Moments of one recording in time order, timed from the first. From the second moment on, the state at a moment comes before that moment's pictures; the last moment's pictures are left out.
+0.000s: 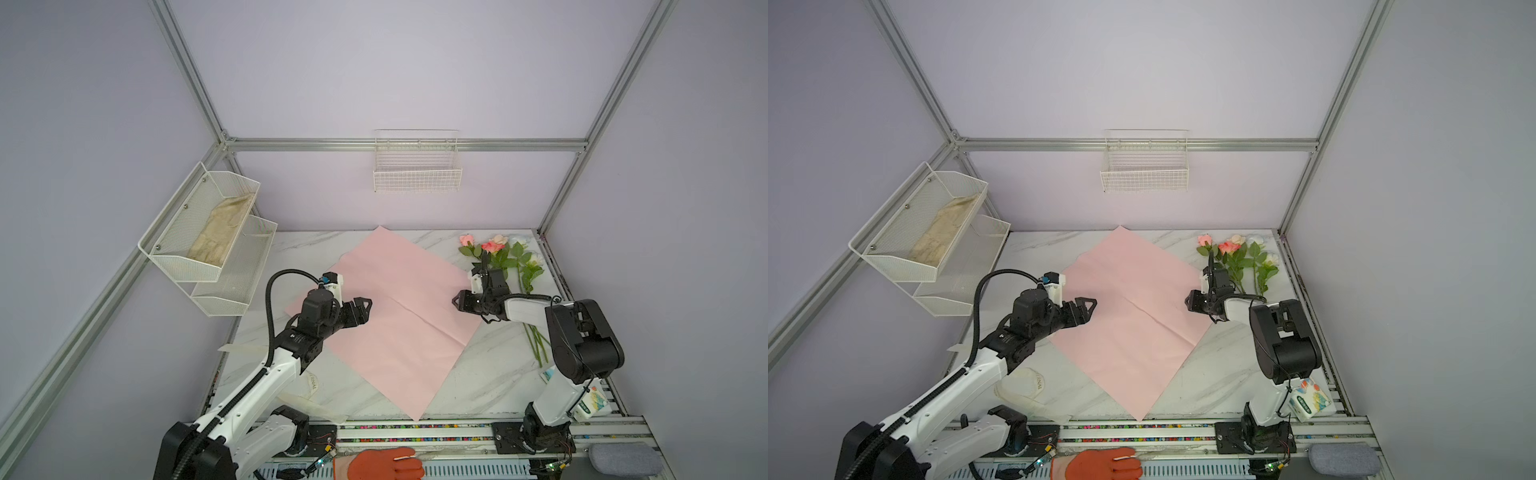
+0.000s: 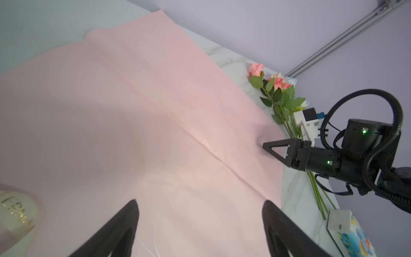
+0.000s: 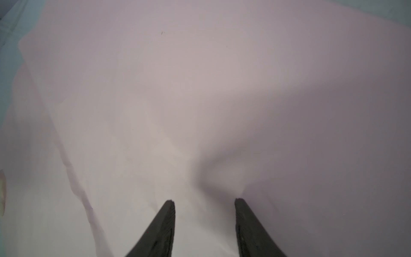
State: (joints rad) left arm -0.36 0.97 0.65 -0.15 0.09 -0.54; right arm 0.22 1.72 0.87 -0.02 -0.25 0.39
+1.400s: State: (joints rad) left arm -0.35 1.04 0.61 -0.17 0.20 -0.44; right arm -0.07 2.01 1.38 -0.44 -0.04 0.07
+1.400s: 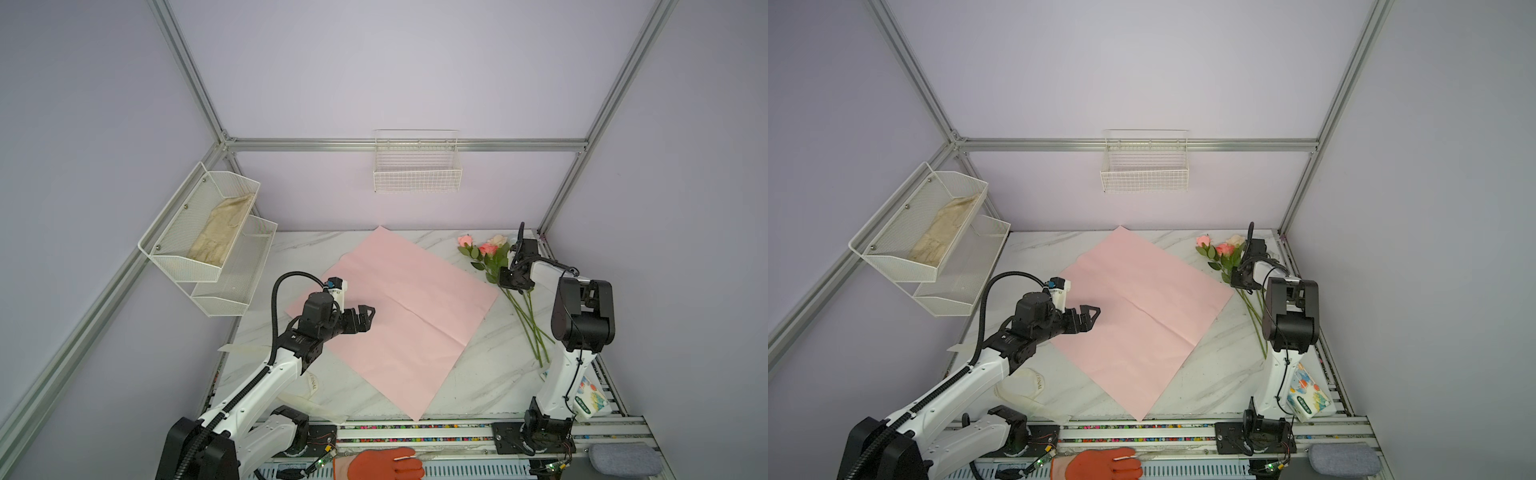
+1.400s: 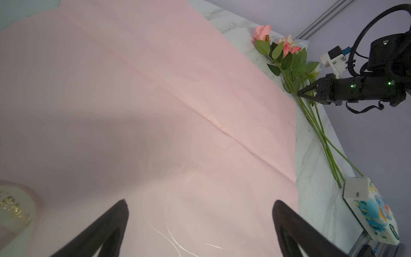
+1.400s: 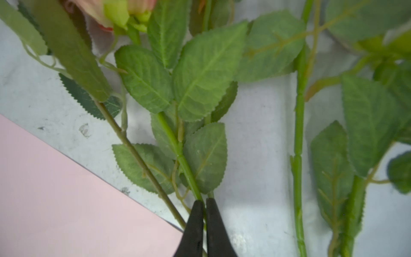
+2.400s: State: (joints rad) left arm -0.35 1.04 0.61 -0.21 0.20 -0.44; right arm -0.01 2.03 1.49 -0.58 0.01 -0.01
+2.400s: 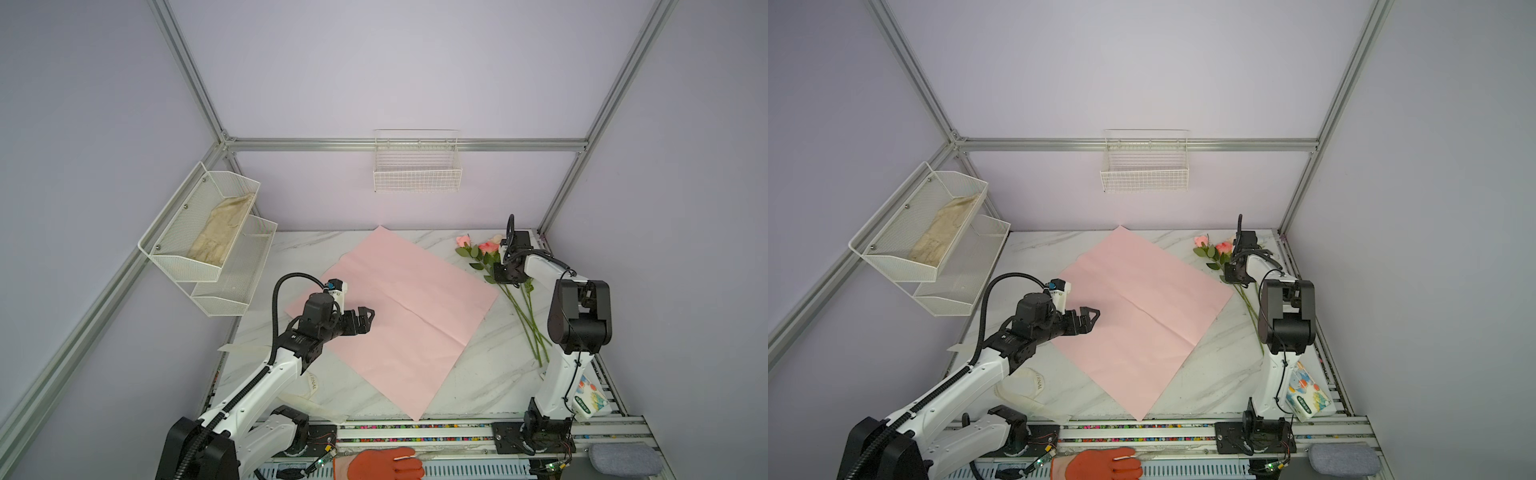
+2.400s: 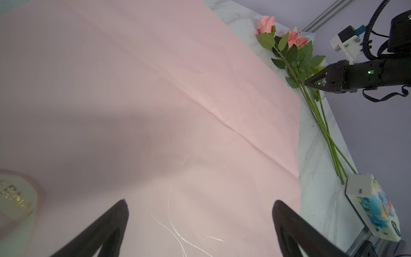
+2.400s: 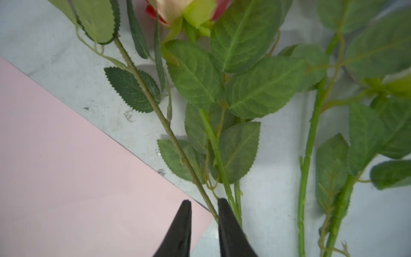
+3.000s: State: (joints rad) left arm -0.35 1.02 0.61 -0.22 0.20 -0.44; right arm 0.01 2.09 1.50 -0.60 0.07 -0.04
